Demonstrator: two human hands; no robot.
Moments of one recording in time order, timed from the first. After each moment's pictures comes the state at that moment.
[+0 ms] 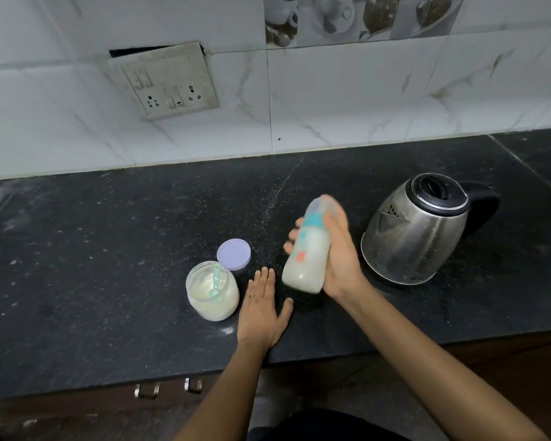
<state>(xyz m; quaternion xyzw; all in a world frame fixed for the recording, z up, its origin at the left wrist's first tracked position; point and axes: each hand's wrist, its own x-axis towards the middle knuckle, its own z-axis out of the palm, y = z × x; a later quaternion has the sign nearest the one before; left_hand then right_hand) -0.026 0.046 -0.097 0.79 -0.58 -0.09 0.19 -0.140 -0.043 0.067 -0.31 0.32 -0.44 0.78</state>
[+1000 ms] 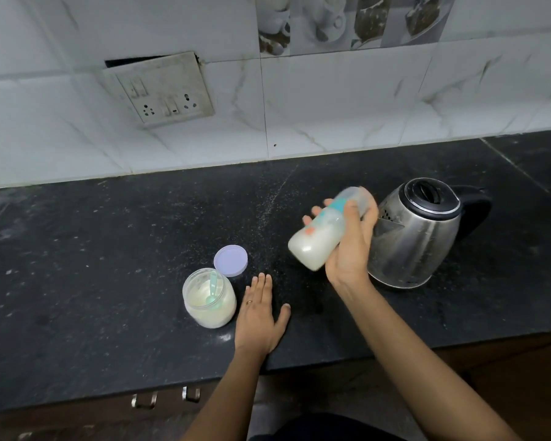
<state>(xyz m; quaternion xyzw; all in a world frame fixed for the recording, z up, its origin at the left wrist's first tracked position) -0.028 0.046 -0.095 0.79 -0.57 -0.09 0.19 -0.145 -0.059 0.075 -0.35 0.25 -0.57 0.70</state>
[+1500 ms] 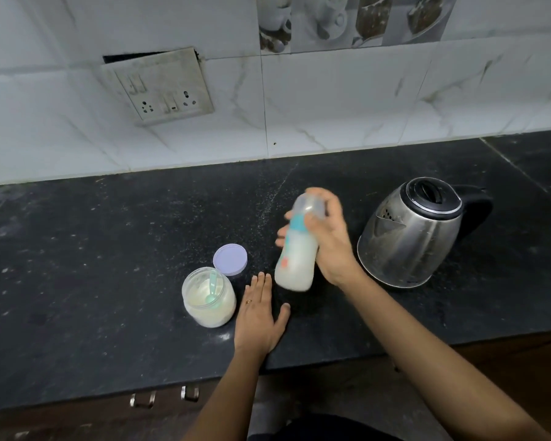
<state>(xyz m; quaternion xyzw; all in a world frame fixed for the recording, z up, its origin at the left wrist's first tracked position) -0.027 0.046 -0.095 0.79 -0.57 -0.10 0.21 -0.136 -0.063 0.070 -0.51 0.23 -0.46 0.68</state>
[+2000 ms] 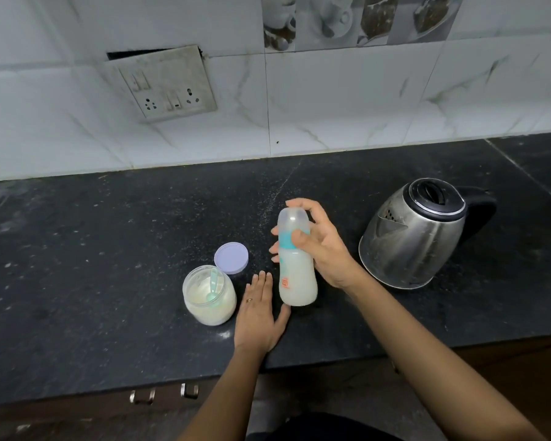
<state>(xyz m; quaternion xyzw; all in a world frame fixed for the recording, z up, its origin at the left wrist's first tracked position) -0.027 0.047 -0.095 0.79 -0.57 -0.10 0.20 -0.137 -0.066 0.063 -0.55 0.19 -0.39 0.71</state>
